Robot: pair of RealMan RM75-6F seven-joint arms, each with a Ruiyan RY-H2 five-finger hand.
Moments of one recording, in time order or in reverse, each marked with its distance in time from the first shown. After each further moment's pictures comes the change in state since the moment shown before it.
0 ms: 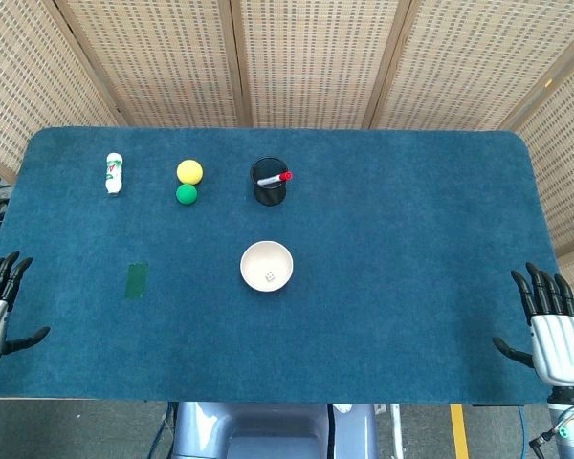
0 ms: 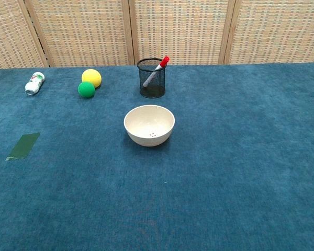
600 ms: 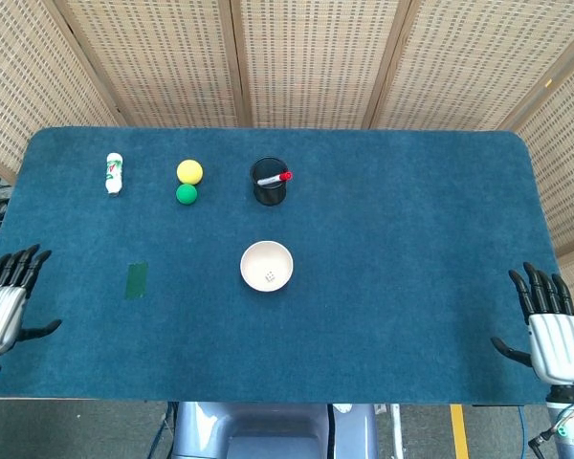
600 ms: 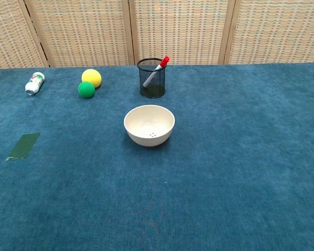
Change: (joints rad) left arm -0.101 0.009 -0.033 0.007 -0.054 -0.184 -0.031; right arm 0.007 0.004 0.002 -0.005 0.013 -0.023 0.004
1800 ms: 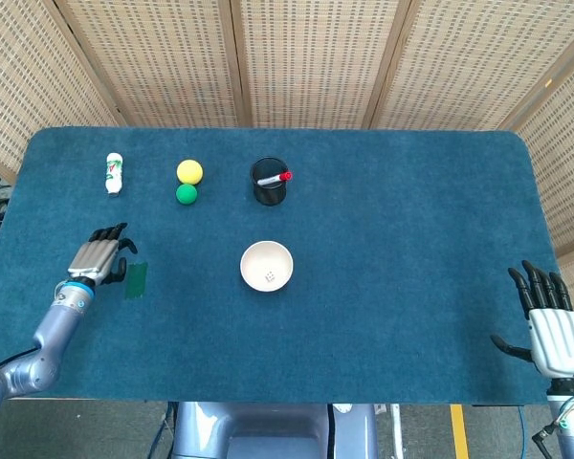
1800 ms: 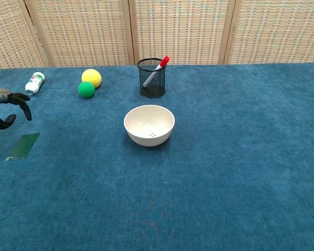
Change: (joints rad) left arm -0.457 -0.273 -0.058 0.298 -0.586 -0.552 0.205; right arm 0.022 0.014 0.002 0.010 0.033 -0.057 0.054
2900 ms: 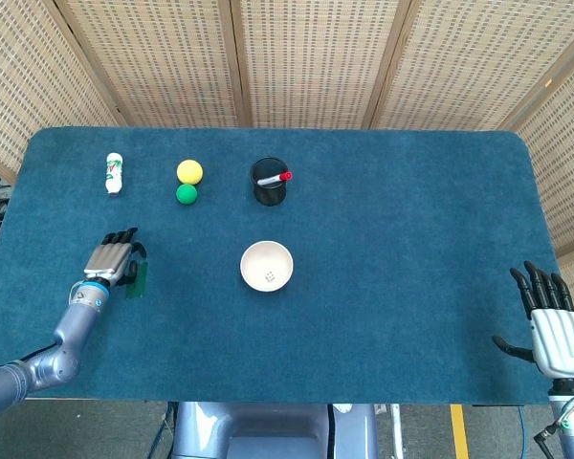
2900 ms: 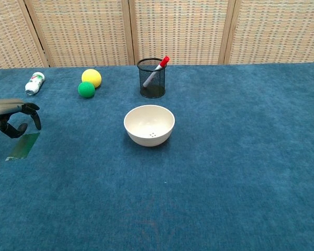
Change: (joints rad) left arm -0.062 -0.100 0.039 0.092 -0.108 -0.006 0.077; right arm 0.001 0.005 0.000 0.003 0.010 -0.006 0.016
